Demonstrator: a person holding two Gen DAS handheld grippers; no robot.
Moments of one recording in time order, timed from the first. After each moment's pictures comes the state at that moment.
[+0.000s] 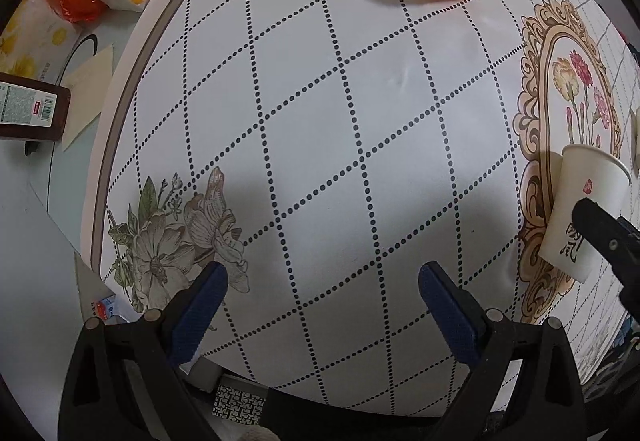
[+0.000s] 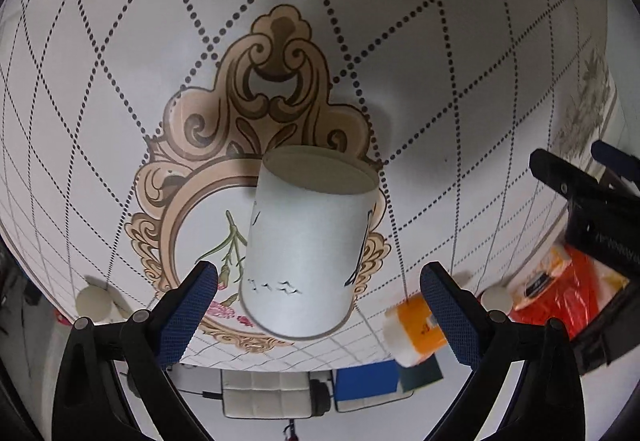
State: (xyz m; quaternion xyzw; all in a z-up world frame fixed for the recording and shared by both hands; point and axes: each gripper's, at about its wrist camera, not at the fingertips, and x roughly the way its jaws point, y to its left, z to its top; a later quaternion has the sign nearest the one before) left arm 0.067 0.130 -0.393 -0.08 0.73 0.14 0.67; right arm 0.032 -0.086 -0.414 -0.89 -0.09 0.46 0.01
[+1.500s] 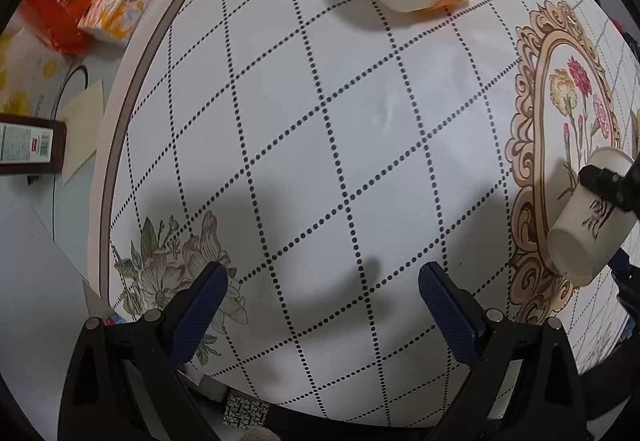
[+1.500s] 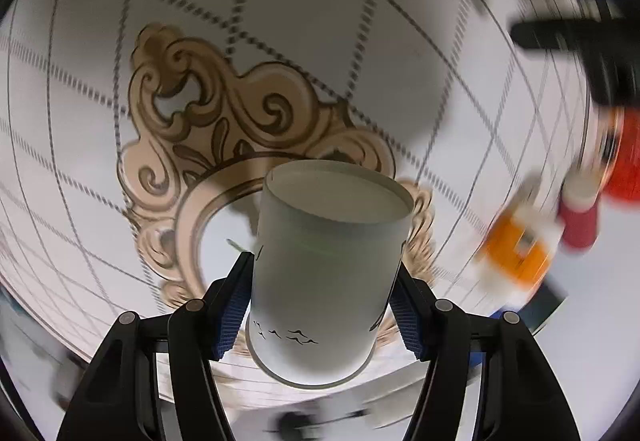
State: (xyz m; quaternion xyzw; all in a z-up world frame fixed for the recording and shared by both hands) left arm 0.129 0.132 -0.391 -0.06 0.72 0.12 0.68; right arm 0.105 0.004 -0.430 -0.85 0.17 0.46 0.21
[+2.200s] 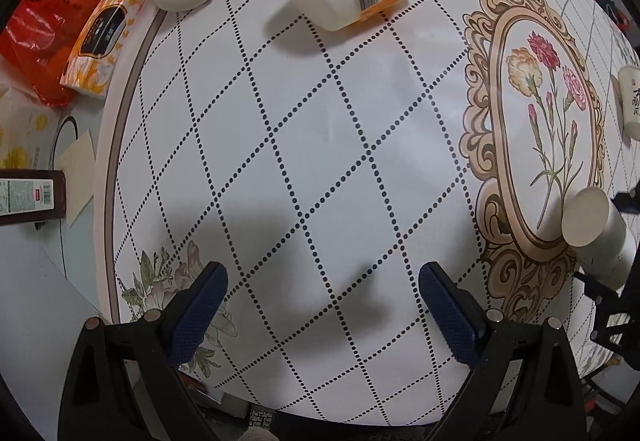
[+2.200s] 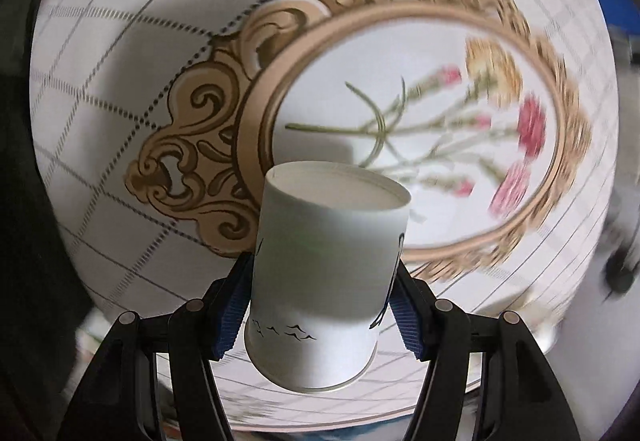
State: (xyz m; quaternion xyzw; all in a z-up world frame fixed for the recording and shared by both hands) left arm 0.145 0.077 -0.378 0.00 0.72 0.09 0.69; right arm 0.232 0.015 -0.420 -0.52 0.64 0.33 0.46
